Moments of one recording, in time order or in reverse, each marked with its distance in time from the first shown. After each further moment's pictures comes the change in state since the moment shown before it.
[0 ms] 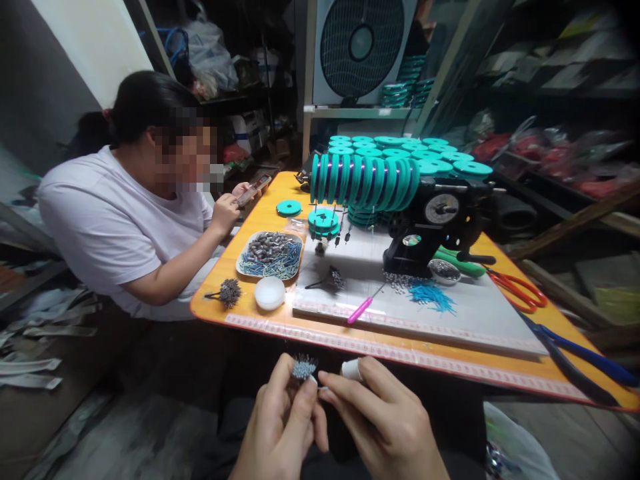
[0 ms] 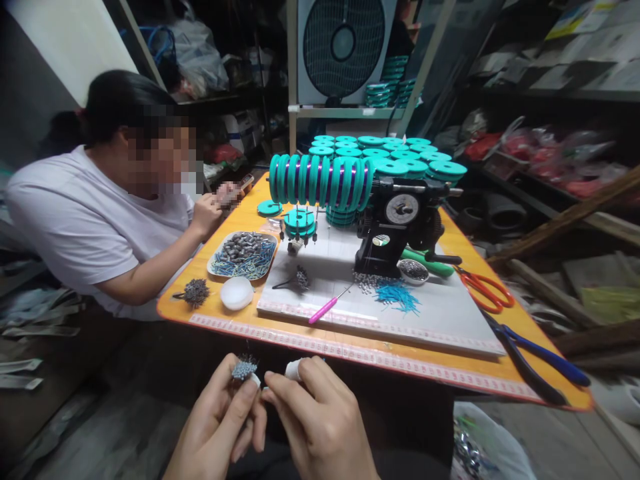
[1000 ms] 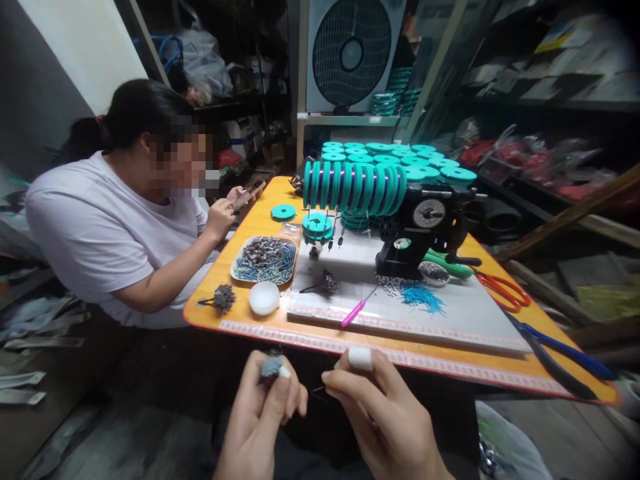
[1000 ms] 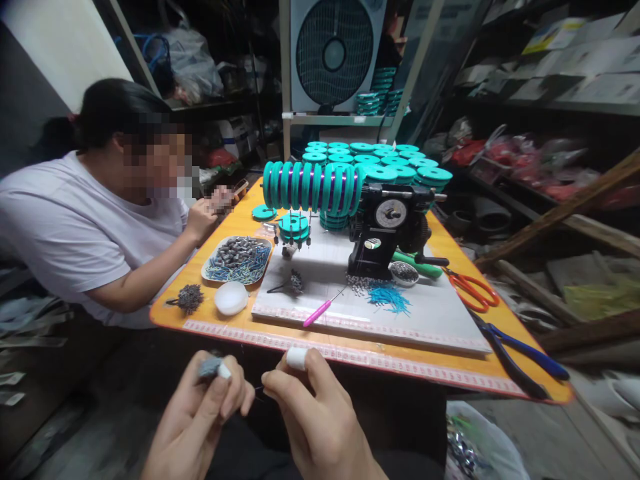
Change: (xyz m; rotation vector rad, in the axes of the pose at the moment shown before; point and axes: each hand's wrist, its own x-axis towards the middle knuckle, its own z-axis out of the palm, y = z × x) left_hand 0.009 0.000 -0.013 -0.322 0.018 0.288; right_hand 0.010 -0.002 -0.011 0.080 0.013 -0.067
